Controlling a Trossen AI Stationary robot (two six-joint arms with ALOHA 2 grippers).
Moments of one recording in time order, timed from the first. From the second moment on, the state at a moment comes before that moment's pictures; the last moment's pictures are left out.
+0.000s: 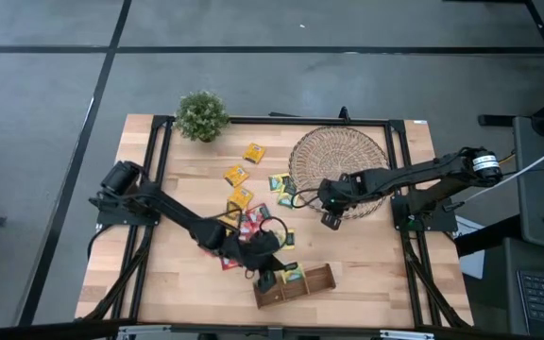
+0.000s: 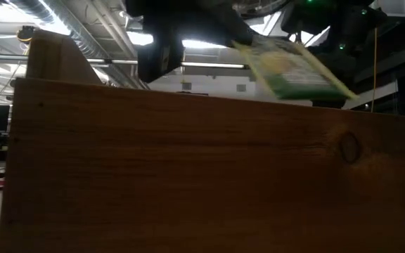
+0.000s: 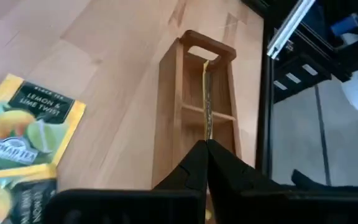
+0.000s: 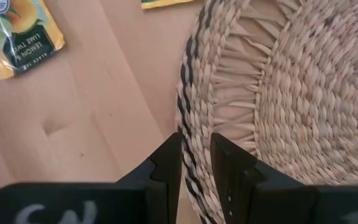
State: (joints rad) left arm -0.44 1.84 1.19 0.01 -0.21 -0.85; right arm 0.06 1.41 0.84 -0.66 0.11 0.49
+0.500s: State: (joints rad) left arm -0.45 1.92 1.32 -0.23 -0.23 -0.84; right arm 0.08 1.41 0.84 -0.66 0.10 0.49
